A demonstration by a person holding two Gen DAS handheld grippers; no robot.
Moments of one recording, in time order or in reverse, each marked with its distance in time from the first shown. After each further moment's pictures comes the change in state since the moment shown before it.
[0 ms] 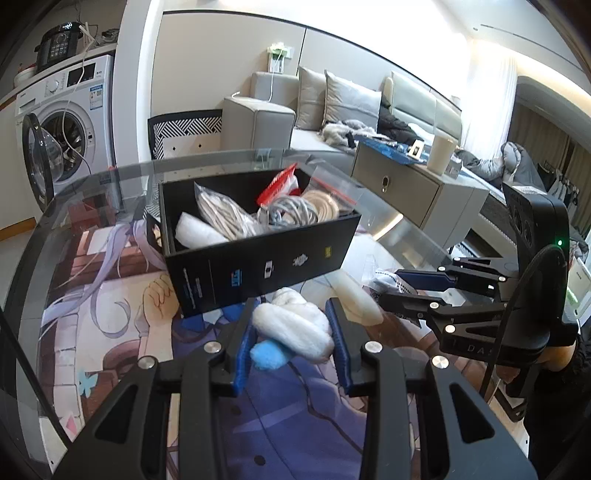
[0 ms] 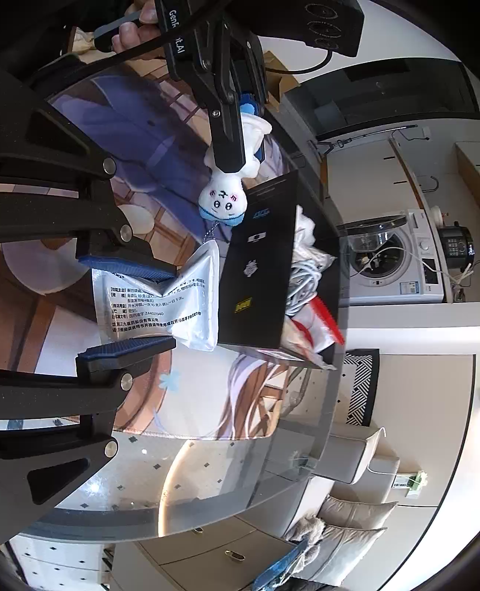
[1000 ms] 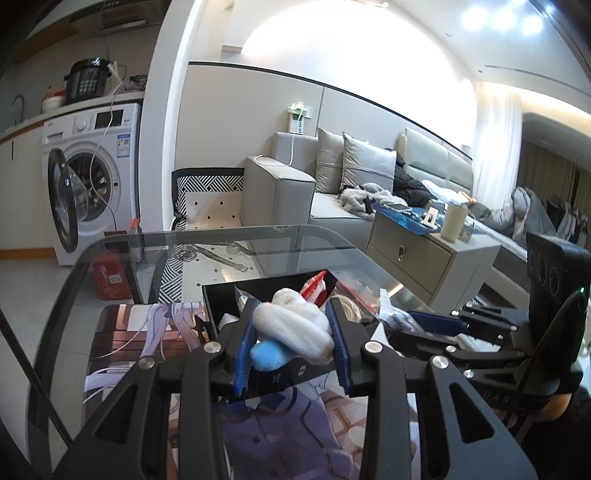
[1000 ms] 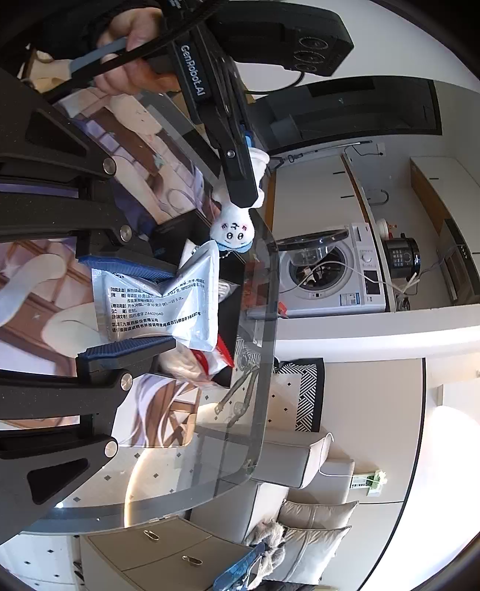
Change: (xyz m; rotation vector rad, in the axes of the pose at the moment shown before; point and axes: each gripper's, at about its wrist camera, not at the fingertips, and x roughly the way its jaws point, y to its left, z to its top) left arm -0.038 0.025 0.057 -0.043 -0.228 0.064; right arm -0.032 0.017 0.062 0.027 -0.209 0.040
